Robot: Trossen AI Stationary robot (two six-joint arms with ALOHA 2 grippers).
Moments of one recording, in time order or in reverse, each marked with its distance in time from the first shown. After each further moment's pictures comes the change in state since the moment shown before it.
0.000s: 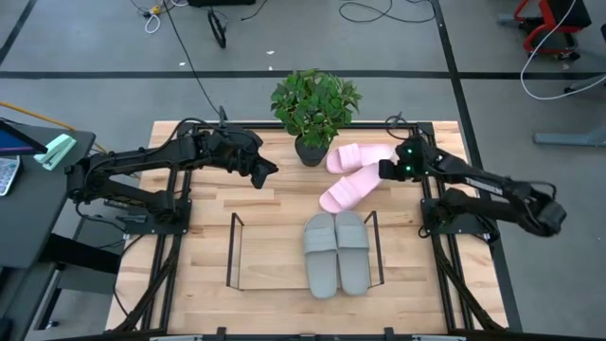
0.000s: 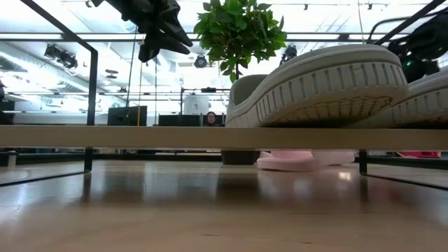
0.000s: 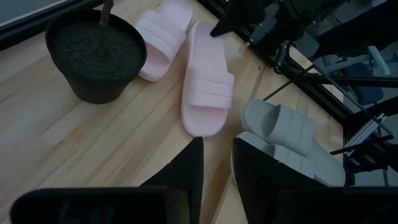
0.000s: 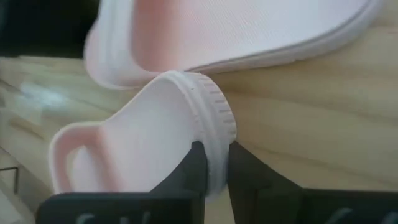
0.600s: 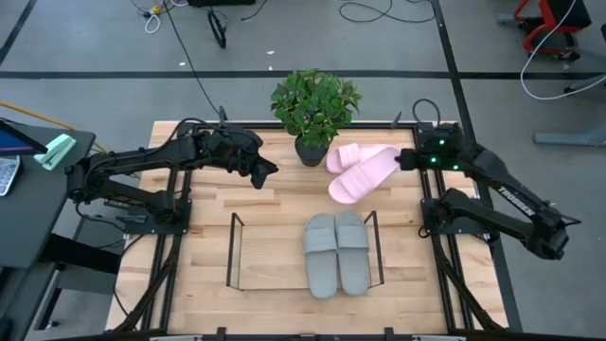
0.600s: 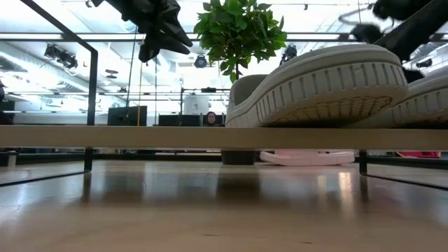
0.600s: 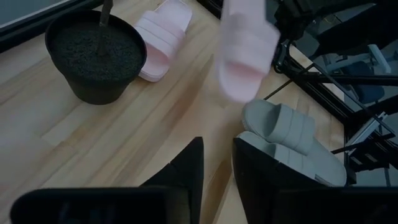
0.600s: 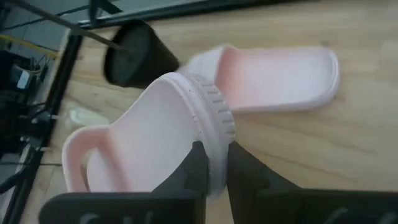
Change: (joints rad) left arm 0.000 0.000 0.000 -0.001 0.000 0.009; right arm -0.001 -0.318 0.321 -0.459 0.056 -0.068
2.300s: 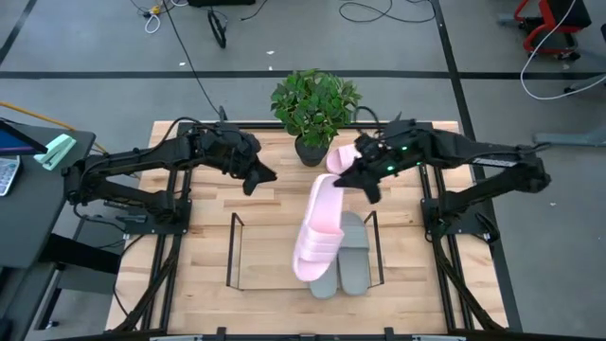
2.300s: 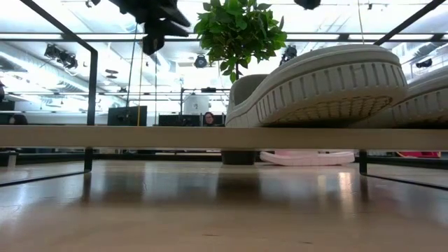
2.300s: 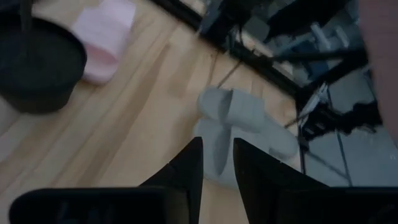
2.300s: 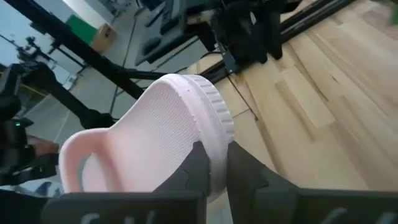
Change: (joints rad) left arm -0.001 -0.036 0.002 0.014 0.188 0.075; right arm 0.742 0.632 0.680 0.267 -0.066 -0.135
